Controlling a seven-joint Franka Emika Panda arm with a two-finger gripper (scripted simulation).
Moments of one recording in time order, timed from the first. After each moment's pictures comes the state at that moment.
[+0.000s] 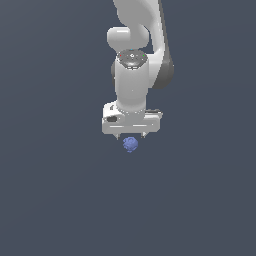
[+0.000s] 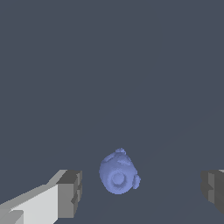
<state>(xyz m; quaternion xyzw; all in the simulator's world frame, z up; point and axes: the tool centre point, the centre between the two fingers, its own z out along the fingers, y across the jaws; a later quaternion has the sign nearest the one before) 0.015 0.010 0.193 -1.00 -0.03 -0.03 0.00</state>
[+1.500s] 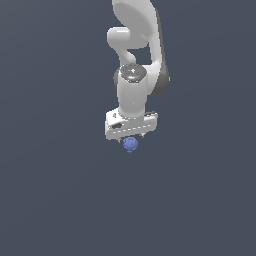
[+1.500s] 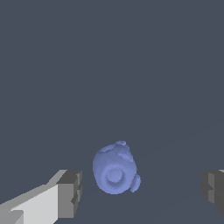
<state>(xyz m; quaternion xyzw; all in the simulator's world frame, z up) -0.007 0.012 0.152 -0.99 -0.13 -0.01 0.00</state>
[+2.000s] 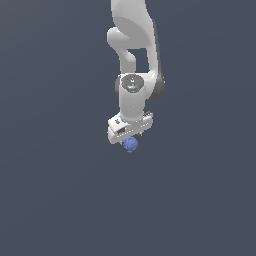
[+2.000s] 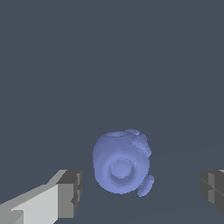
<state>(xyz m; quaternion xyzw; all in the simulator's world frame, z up) -0.034 0.013 0.109 -0.97 -0.24 0.00 0.00</state>
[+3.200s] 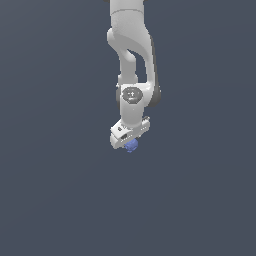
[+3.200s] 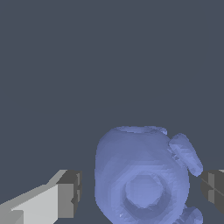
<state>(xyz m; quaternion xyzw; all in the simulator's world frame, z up) -0.049 0.014 0.057 -0.95 -0.30 0.00 0.00</state>
